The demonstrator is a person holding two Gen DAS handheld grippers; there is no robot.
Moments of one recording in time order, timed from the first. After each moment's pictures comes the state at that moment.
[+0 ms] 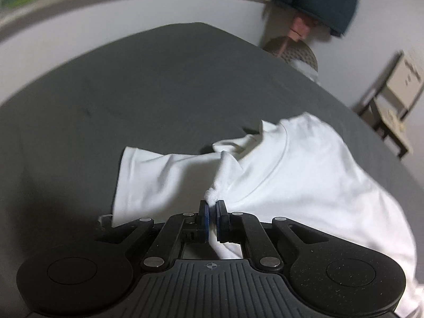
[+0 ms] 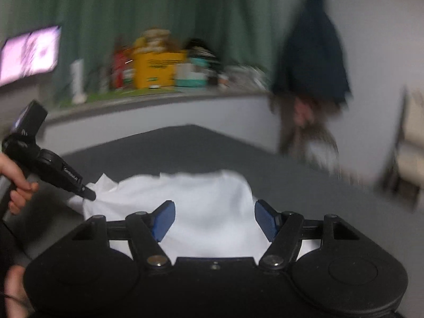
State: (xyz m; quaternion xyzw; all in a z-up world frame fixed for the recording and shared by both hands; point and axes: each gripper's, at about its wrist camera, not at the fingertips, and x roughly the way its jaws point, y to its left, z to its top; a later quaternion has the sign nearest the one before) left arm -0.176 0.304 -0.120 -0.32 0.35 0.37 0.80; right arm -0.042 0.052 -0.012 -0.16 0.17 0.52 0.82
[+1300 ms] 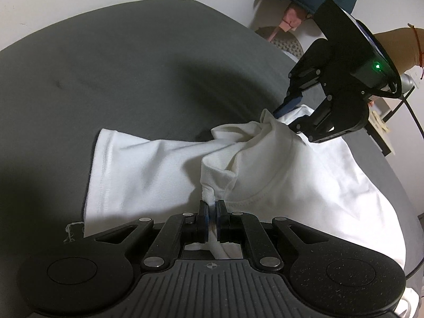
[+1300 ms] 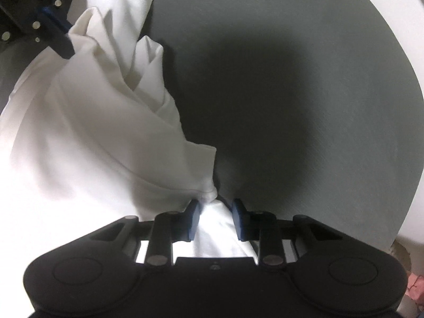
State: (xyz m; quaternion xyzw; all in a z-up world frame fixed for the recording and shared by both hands) left arm -0.157 0.331 -0.174 -0.37 0.35 0.31 0.81; right arm -0.017 0.355 -0.113 -0.73 0.14 0.62 0.25
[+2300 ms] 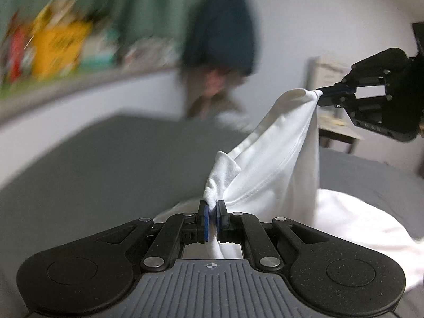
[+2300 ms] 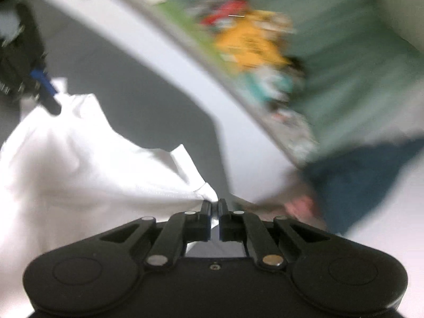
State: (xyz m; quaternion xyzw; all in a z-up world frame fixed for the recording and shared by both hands) left arm -0.156 0.245 -0.095 -0.10 0.22 0.24 0.94; right arm -0.068 0.034 0.019 -0.50 -0.04 0.50 0.71
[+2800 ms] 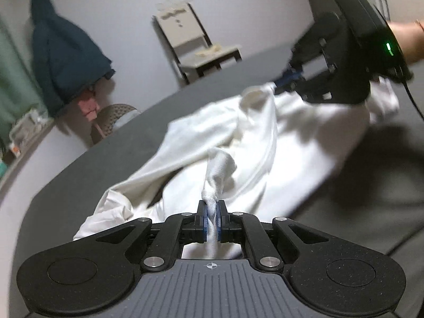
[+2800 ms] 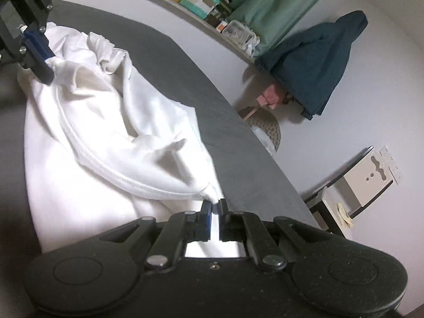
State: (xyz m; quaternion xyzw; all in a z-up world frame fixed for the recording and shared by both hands) left arm -0.123 0.124 -0.130 0.19 0.34 0.03 0.92; right arm -0.069 -0.148 -0.090 -0.43 0.09 0.39 0.81
